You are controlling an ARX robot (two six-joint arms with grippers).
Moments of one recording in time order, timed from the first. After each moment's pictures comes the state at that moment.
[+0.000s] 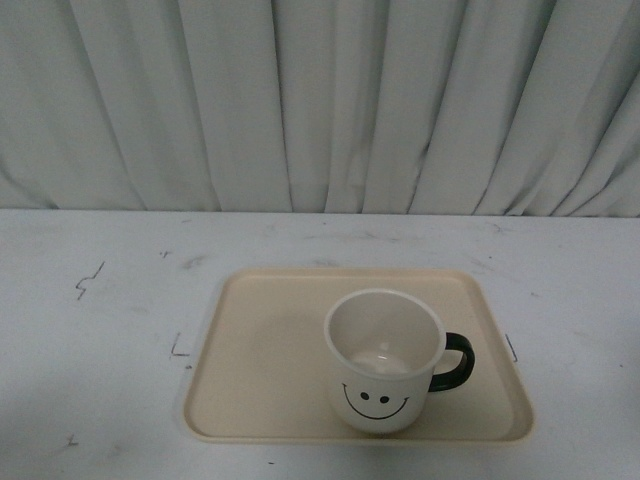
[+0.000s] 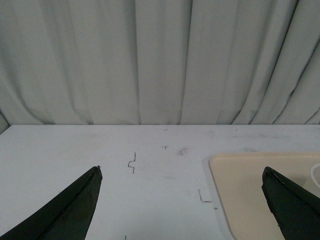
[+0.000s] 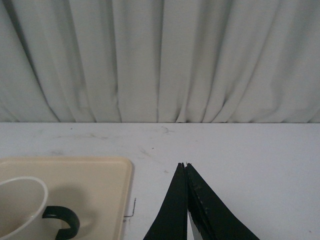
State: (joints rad) left arm 0.00 0.01 0.01 0.00 0.00 0.00; right arm 0.04 1.06 0.07 0.95 0.02 -0.02
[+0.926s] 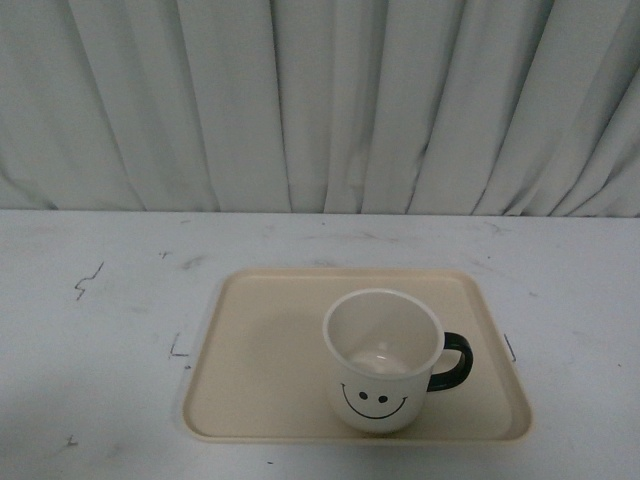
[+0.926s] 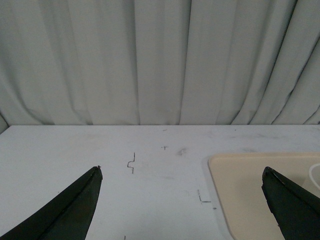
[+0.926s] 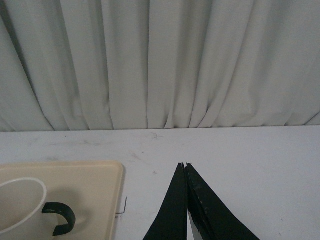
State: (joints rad) left arm 0.00 0.01 0.01 0.00 0.00 0.00; right arm -0.01 0.61 0.01 0.60 0.00 -0.01
